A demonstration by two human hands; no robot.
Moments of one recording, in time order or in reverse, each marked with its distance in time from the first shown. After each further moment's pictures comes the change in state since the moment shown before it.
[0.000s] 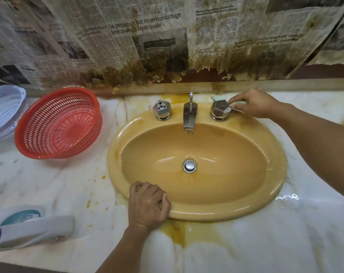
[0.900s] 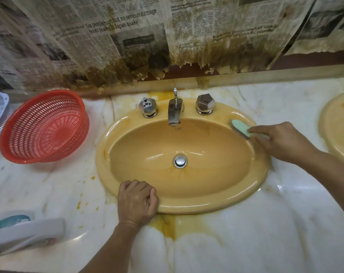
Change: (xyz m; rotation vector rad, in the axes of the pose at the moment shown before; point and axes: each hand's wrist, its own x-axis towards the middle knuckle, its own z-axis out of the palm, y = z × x) left_hand -0.002 -0.001 0.003 0.002 -0.017 -0.007; right_hand -0.159 0.050 0.032 -0.039 0.158 0.168
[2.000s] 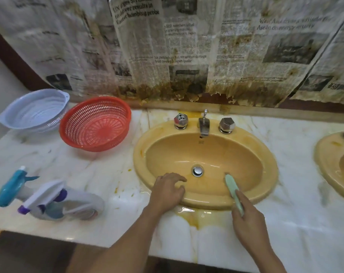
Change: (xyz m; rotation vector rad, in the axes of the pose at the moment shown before) left_hand 0.006 -0.003 -0.032 -0.474 -0.304 -0.245; right_hand -0.202 -0.160 0.100 0.472 0.111 0.248
